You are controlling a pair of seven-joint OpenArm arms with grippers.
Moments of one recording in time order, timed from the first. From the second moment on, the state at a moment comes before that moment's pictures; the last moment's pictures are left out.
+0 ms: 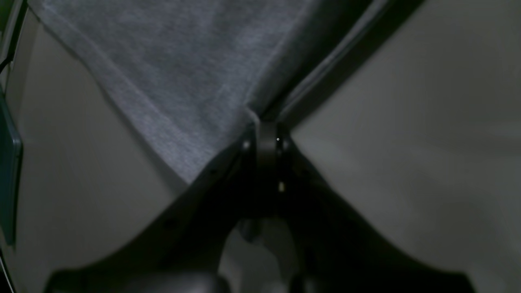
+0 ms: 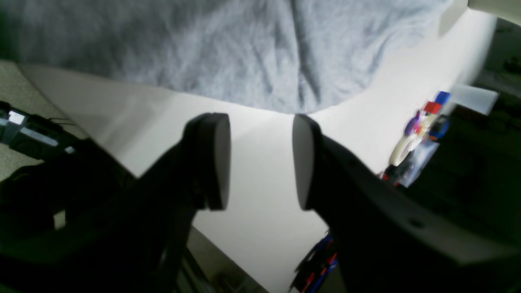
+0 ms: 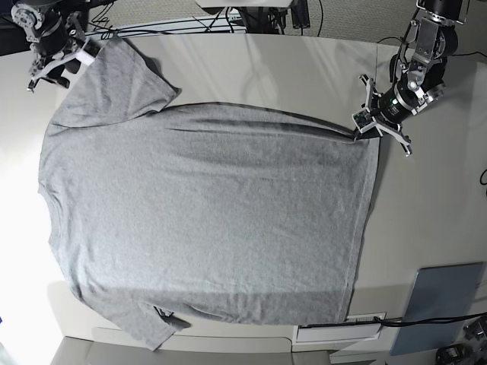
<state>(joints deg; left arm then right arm) 14.9 -30.0 6.7 85.2 24.5 -32.6 -0.9 -57.9 38.3 18.2 115.7 -34.4 20.2 -17.0</state>
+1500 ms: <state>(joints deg) 14.9 -30.0 6.7 85.2 23.0 -32.8 -0.5 -31.6 38.0 -3.5 101.2 -32.9 26.3 -25.4</state>
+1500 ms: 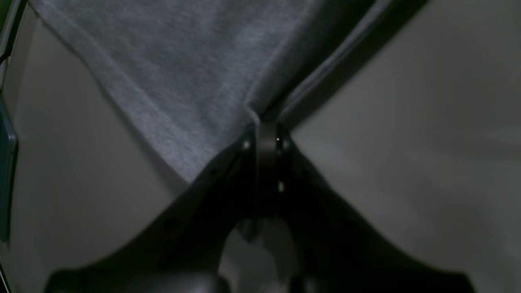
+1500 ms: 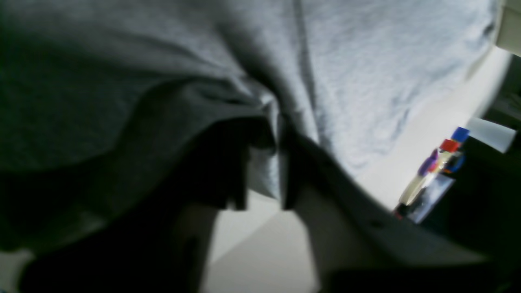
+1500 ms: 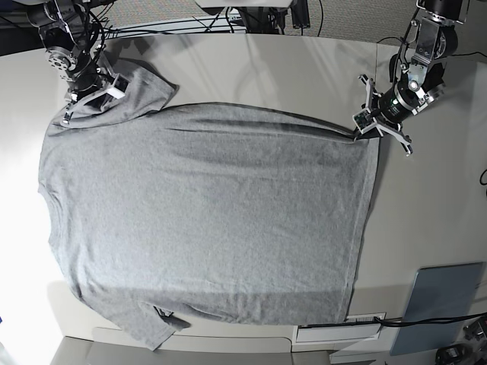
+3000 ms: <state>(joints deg) 42.9 -39.1 -8.2 105.1 -8.1 -43.3 20.1 -71.3 45.8 1.2 121.7 -38.5 -2.2 -33.2</state>
